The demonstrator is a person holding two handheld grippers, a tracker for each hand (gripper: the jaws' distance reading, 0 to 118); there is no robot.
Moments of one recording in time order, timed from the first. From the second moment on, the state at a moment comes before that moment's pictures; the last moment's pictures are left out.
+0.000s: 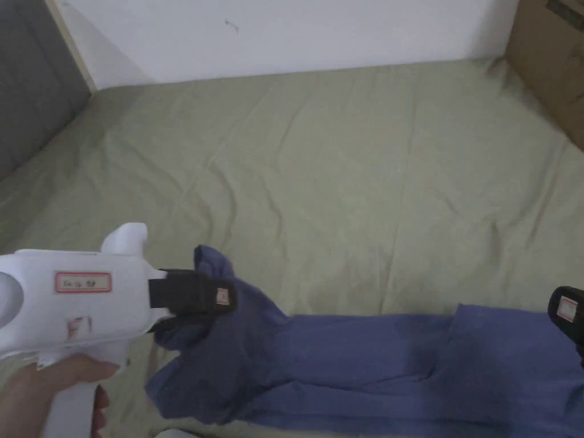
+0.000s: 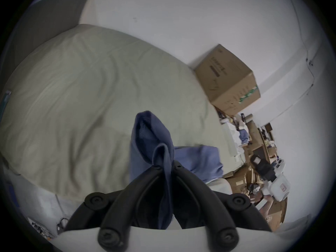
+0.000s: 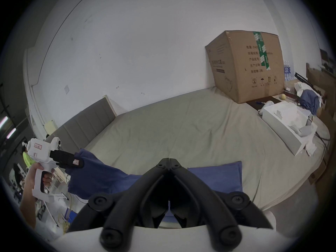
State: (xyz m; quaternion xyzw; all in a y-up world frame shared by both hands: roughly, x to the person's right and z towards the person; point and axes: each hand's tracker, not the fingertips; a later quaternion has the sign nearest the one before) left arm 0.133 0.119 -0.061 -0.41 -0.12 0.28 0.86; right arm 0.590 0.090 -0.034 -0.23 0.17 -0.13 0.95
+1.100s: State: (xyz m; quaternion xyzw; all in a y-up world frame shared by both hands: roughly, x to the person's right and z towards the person) left arm 0.234 0.009 -0.116 -0.47 -0.18 0.12 0.85; right arm 0.660 0.062 0.007 -0.23 0.14 -0.22 0.94
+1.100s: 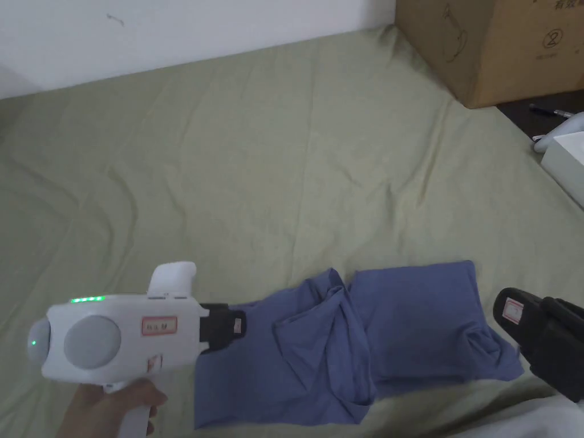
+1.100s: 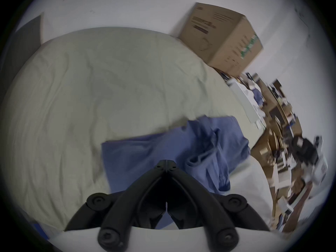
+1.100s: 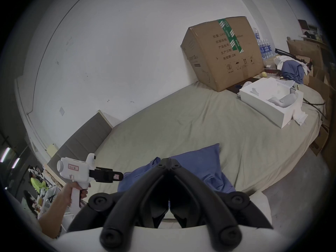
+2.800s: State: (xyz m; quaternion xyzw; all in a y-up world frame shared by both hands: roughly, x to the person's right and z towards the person) left arm 0.104 -0.077 -0.106 -0.43 -0.24 0.50 0.71; right arm 0.583 0.069 -0.032 -0.27 0.23 -0.12 0.93
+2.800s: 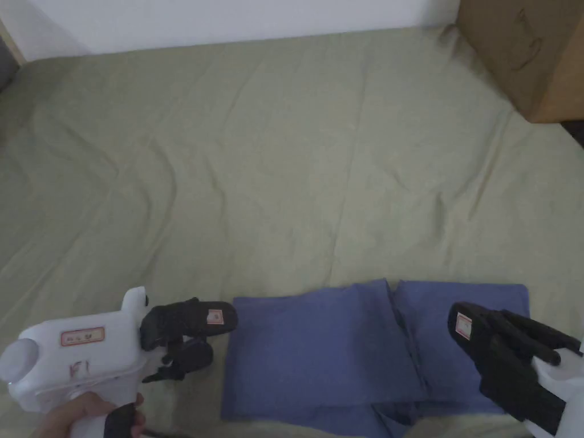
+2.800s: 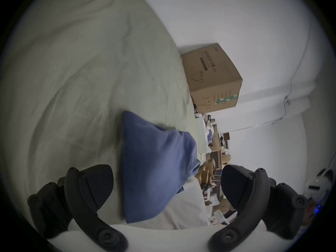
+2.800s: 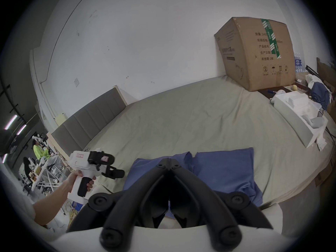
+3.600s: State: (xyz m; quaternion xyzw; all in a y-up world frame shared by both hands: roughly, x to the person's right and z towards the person) left arm 0.114 -0.071 -0.134 -0.51 -0.23 0.41 0.72; right arm 0.550 0.086 -0.034 -0.20 0.18 -0.11 0.96
